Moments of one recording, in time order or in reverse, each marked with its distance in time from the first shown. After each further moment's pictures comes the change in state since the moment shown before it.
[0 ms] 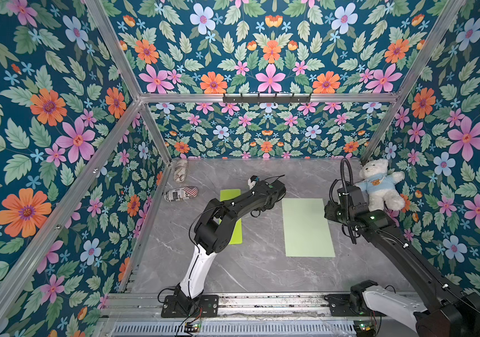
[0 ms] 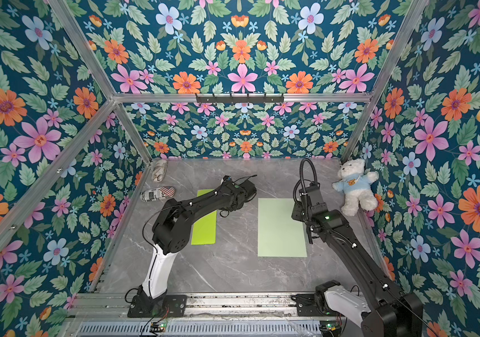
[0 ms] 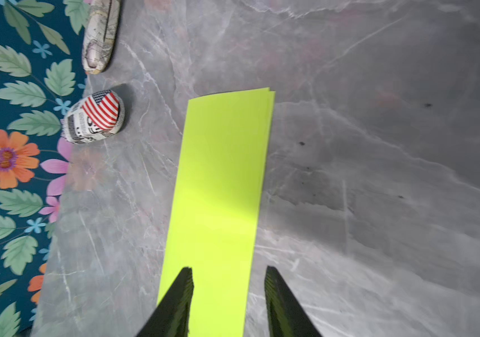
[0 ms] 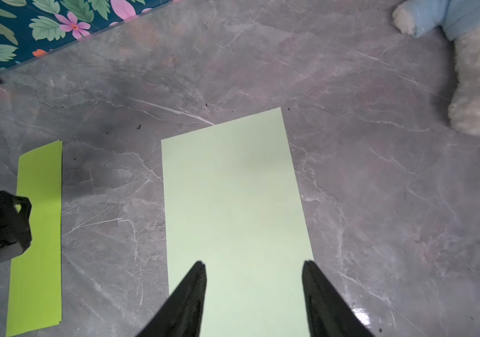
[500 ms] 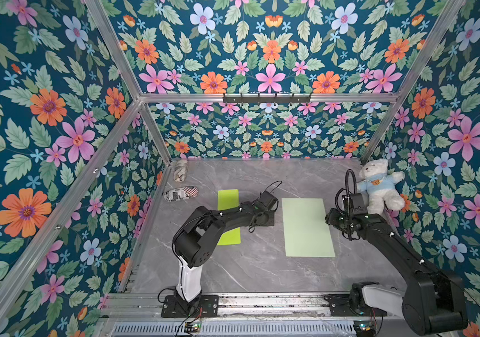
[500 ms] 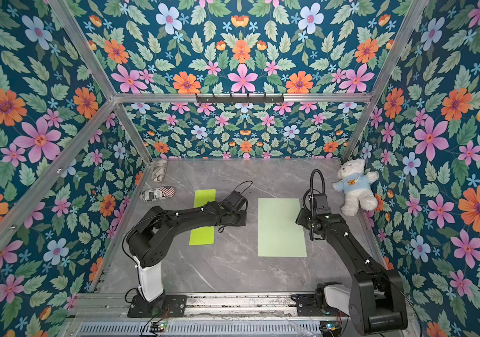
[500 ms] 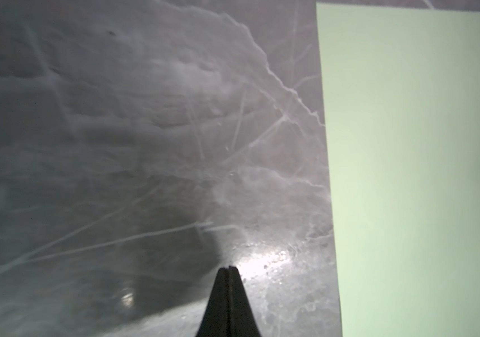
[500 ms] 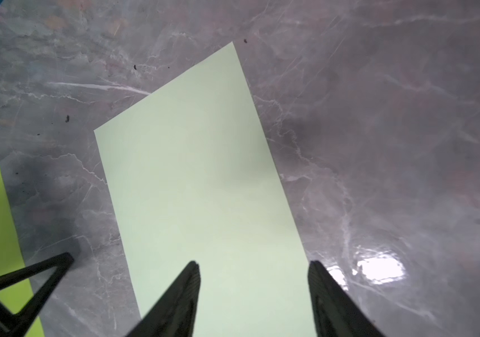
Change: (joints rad) left arm 0.000 -0.192 -0.522 0.763 0.737 0.148; right arm -0.184 0.137 -0.199 0.199 -0.223 0.049
